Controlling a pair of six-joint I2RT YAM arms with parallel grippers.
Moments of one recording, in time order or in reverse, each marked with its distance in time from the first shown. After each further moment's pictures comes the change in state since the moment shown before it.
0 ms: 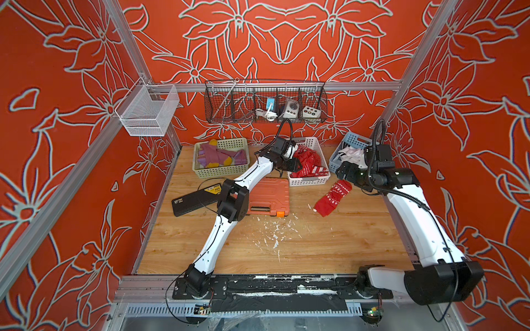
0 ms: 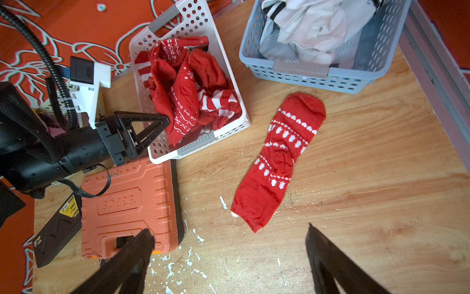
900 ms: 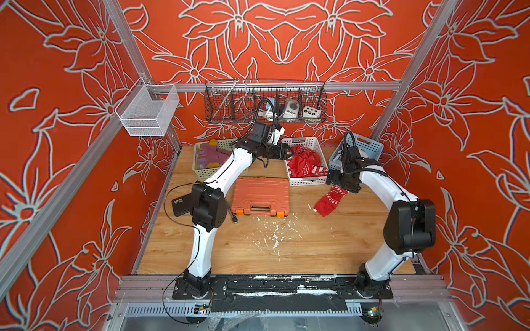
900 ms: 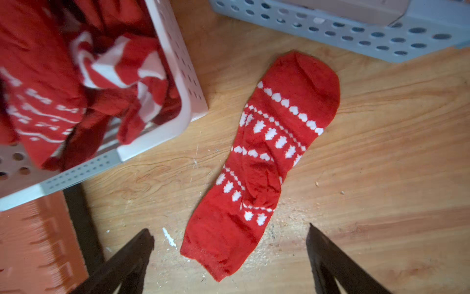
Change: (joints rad) left arm 0.098 -0.458 -0.352 0.023 0.111 -0.007; right arm 0.000 0.446 0.019 0.081 0.087 -0.082
